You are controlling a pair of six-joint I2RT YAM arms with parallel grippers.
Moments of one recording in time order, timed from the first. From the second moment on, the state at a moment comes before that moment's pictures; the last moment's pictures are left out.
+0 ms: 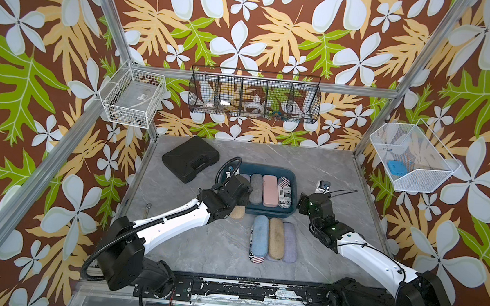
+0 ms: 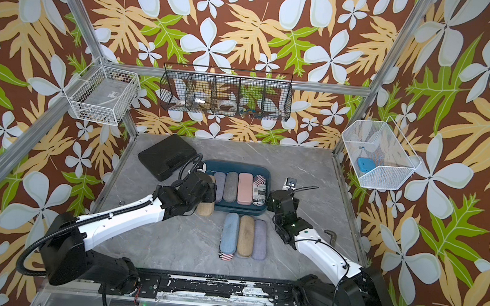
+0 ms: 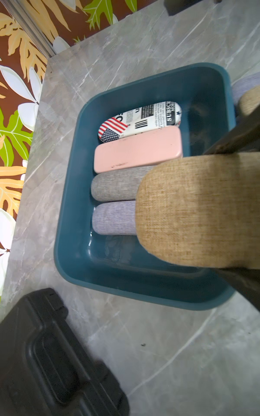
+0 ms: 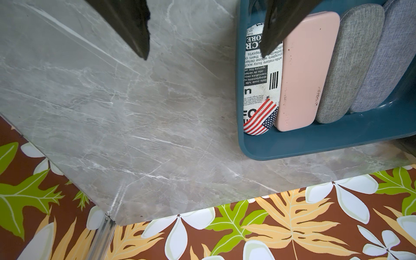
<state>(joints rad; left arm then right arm) -0.75 1.46 1.07 -0.35 -0.39 -0.65 0.45 1.17 0.58 0.03 0.49 0.42</state>
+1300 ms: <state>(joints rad) -0.55 1.95 1.44 -0.41 -0.44 -0.41 0.45 1.21 0.58 0.02 0.52 0.40</state>
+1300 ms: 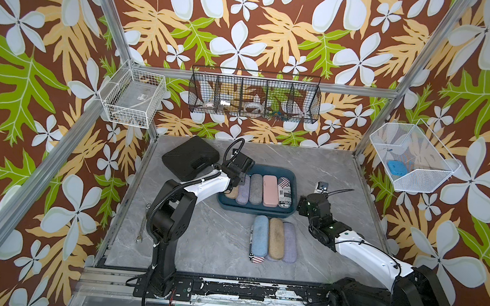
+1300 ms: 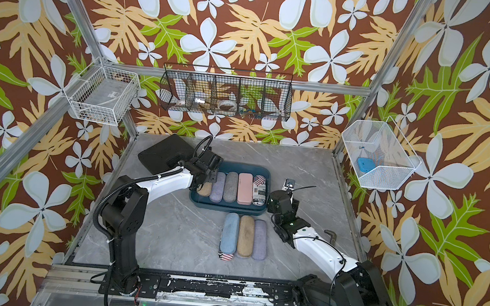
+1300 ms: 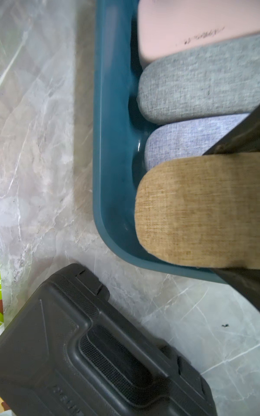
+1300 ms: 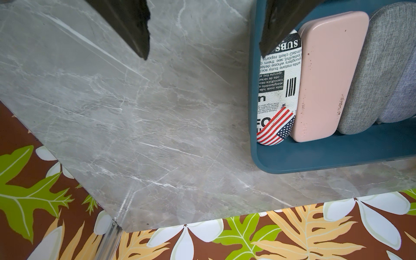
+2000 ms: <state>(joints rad) -0.54 2.07 1.48 -0.44 -0.48 -0.38 0.45 1.21 0.58 0.02 0.52 0.40</state>
